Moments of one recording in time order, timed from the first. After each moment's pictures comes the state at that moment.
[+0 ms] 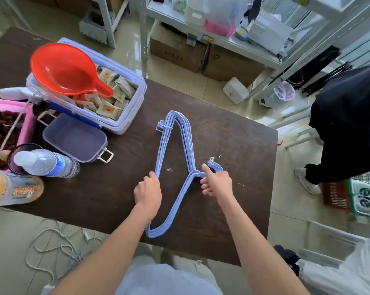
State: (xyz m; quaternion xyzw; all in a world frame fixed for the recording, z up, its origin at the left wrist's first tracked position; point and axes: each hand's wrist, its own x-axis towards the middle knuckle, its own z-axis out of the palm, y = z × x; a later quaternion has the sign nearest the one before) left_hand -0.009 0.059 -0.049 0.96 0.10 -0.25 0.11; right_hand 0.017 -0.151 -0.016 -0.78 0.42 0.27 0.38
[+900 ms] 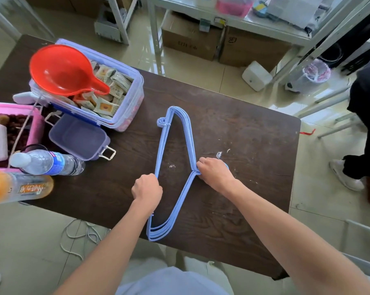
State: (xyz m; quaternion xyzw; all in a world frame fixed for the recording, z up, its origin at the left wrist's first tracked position) left_hand 0.005 0.050 -0.054 0.93 0.16 -0.34 0.02; right_hand 0.054 -0.175 -0.081 -0.95 -0.24 0.22 0.03
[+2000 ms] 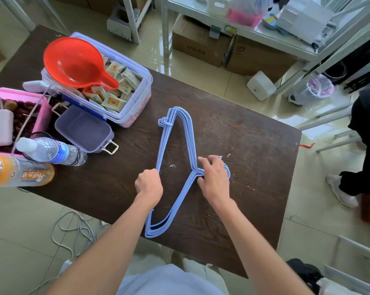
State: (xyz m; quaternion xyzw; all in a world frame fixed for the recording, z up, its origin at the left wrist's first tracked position) left_hand 0.009 0.040 -0.058 0.93 0.18 -0.32 0.02; right_hand 0.019 -0.154 -0.045 -0.98 0.00 0.13 0.16
